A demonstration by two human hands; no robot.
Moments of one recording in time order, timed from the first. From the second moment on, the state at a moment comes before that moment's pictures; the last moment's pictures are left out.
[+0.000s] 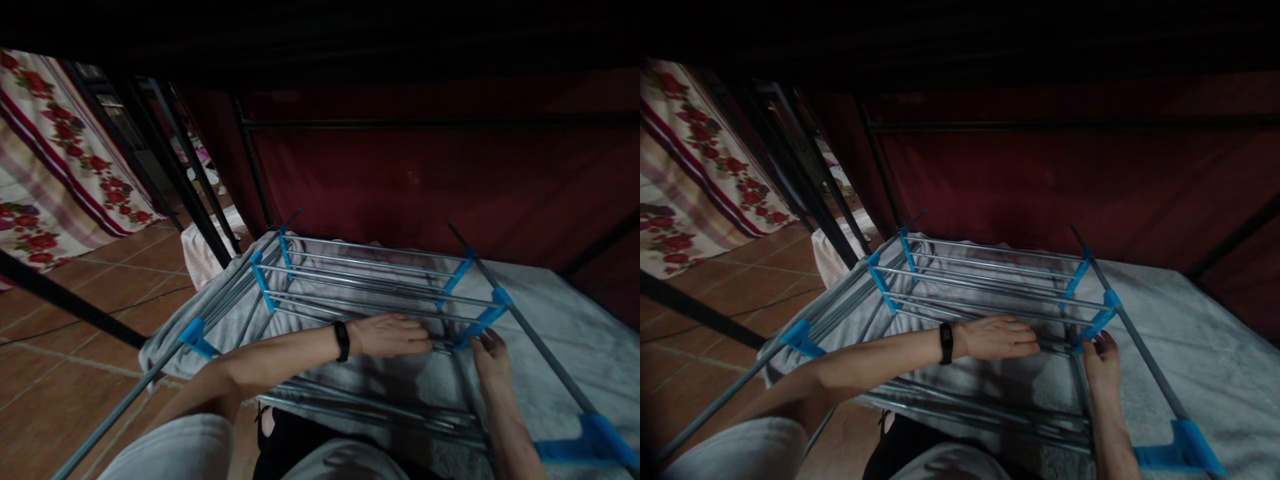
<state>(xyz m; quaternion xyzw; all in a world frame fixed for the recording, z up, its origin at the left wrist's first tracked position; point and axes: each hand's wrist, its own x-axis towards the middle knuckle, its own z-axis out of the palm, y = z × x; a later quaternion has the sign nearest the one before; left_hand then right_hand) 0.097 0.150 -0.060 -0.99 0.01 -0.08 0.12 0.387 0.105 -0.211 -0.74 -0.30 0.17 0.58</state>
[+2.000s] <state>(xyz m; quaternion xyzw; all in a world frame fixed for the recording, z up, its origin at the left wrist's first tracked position) -0.044 0.169 -0.086 -0.95 -0.32 0.03 0.03 0.189 0.148 -0.123 -0.50 -0.78 0.07 0.37</state>
